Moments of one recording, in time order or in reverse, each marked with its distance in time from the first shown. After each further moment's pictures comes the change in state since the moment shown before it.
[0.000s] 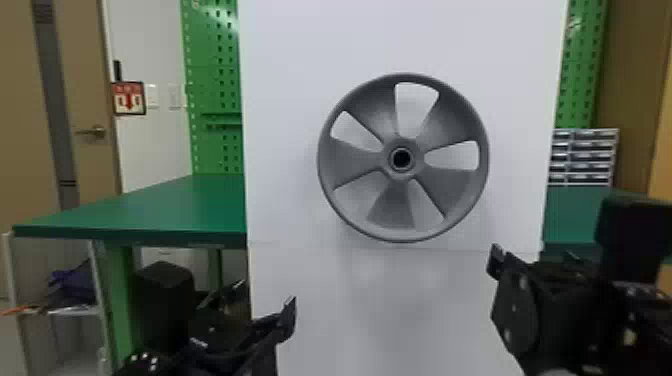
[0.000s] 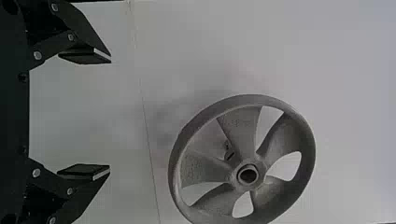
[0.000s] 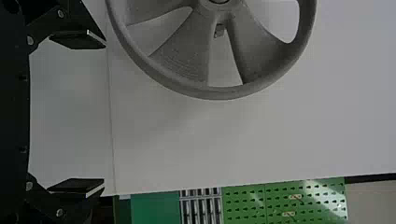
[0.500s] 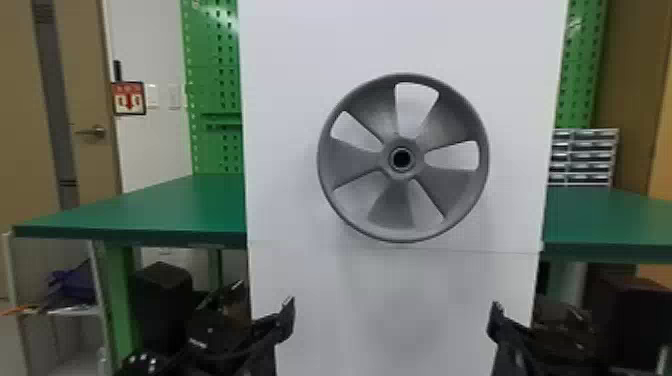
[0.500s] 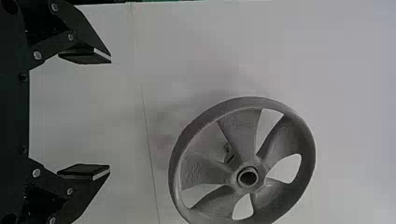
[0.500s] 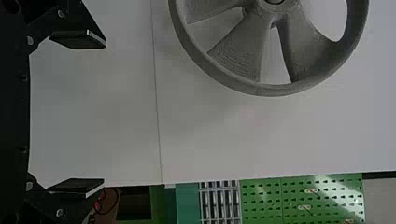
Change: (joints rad) left arm 0.005 -0.007 0.004 -0.001 -0.007 -0.001 0.000; right arm 0.207 0.018 0.034 -0.003 0.082 -0.173 -0.001
